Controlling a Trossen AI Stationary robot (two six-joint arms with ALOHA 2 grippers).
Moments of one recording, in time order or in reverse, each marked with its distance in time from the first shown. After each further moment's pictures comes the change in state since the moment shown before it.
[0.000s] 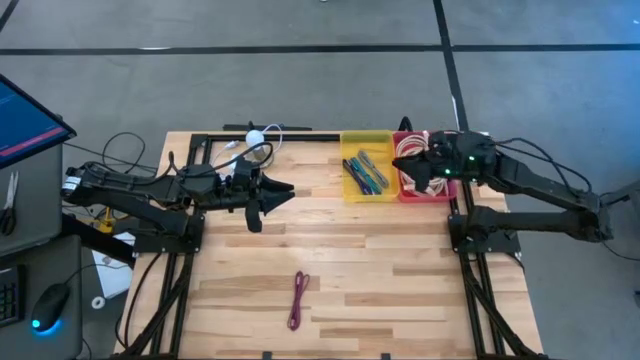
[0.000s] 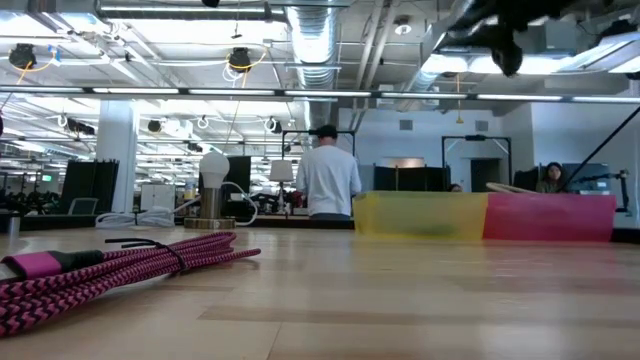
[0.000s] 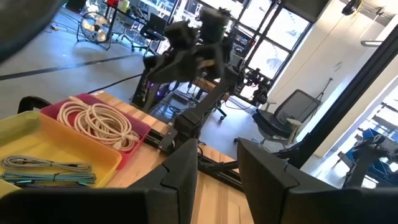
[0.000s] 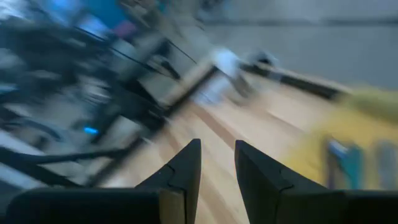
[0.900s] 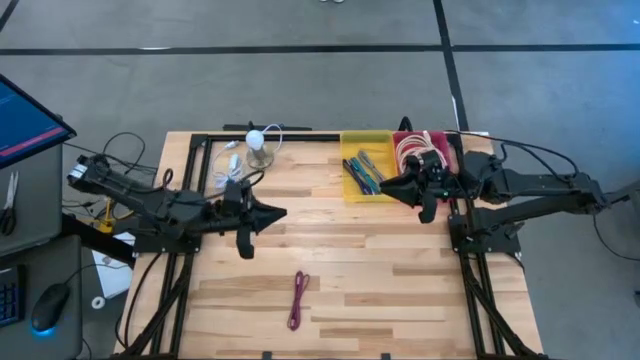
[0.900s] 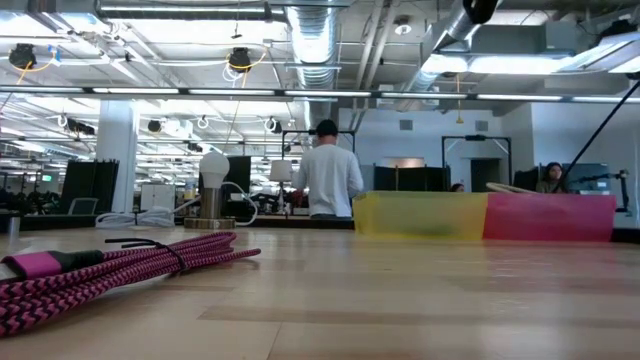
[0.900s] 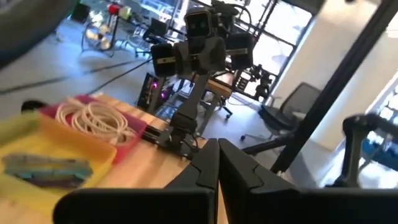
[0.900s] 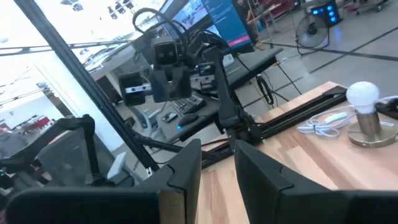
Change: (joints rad) left arm -0.273 0.000 0.000 -0.001 -0.289 0.064; right arm 0.382 0.074 0.000 0.367 0.060 -0.071
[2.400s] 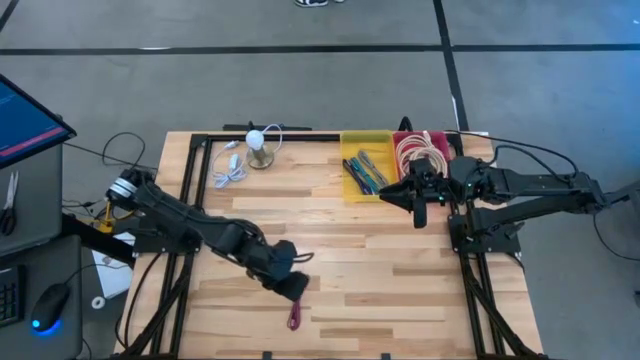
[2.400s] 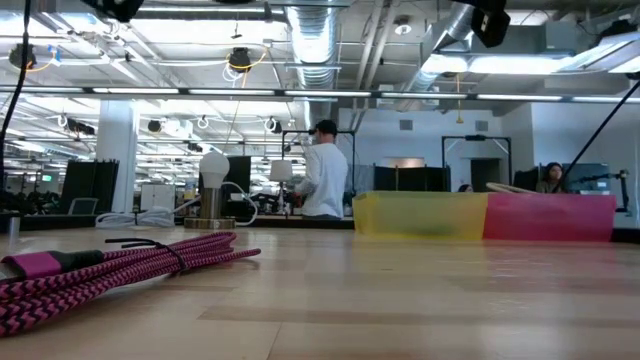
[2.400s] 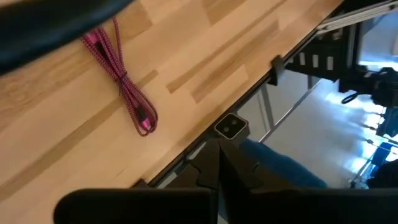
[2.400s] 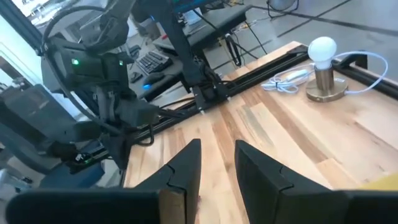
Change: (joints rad) left arm -0.038 0.555 0.395 -0.746 0.657 -1.117; right arm -0.001 0.001 0.000 -0.218 0.046 -0.044
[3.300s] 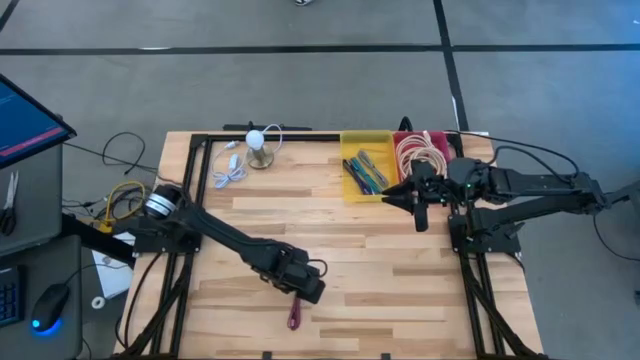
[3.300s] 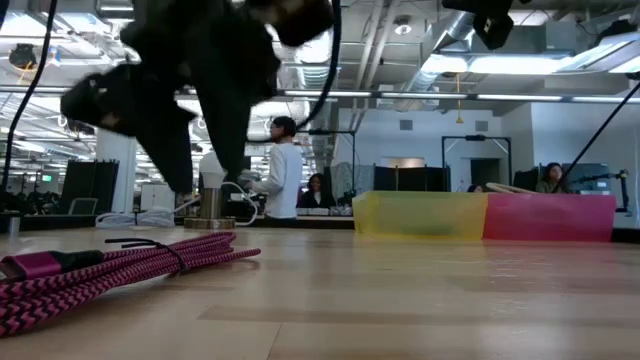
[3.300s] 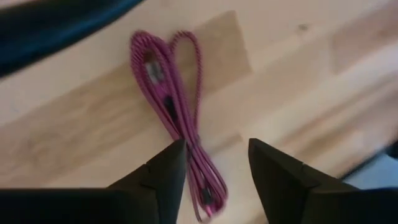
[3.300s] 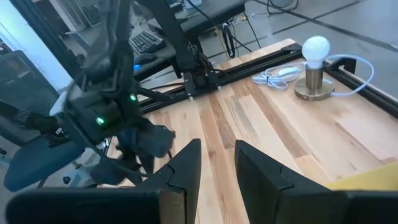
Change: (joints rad) left arm 0.029 0.310 0.000 0.024 -0.054 -0.032; right arm 0.000 -0.015 0.000 -0.073 -0.001 -0.122
